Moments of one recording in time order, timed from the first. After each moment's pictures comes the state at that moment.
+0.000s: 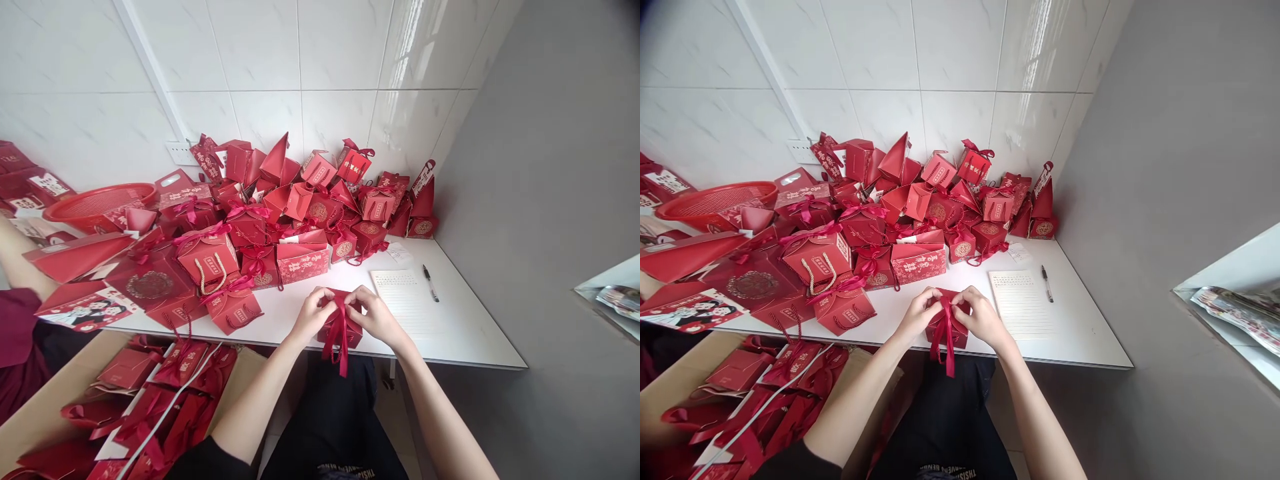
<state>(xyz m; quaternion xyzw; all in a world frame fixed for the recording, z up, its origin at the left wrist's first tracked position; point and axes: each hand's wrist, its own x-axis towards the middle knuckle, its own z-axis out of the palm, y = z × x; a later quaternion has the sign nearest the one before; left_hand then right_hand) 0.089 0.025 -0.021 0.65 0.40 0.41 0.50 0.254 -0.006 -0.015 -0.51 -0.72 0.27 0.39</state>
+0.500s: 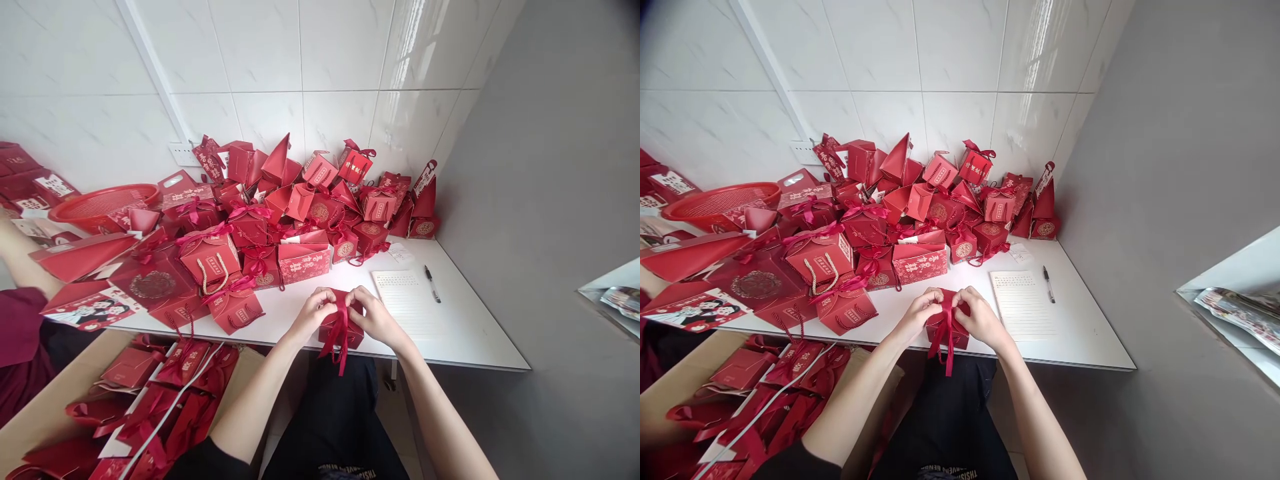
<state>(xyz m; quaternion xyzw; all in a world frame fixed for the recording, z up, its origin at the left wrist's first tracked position) 0.084 0.024 -0.012 0.62 0.38 0.40 0.56 0.250 -0.006 -0.010 -0.49 -0.74 0.27 0.38</state>
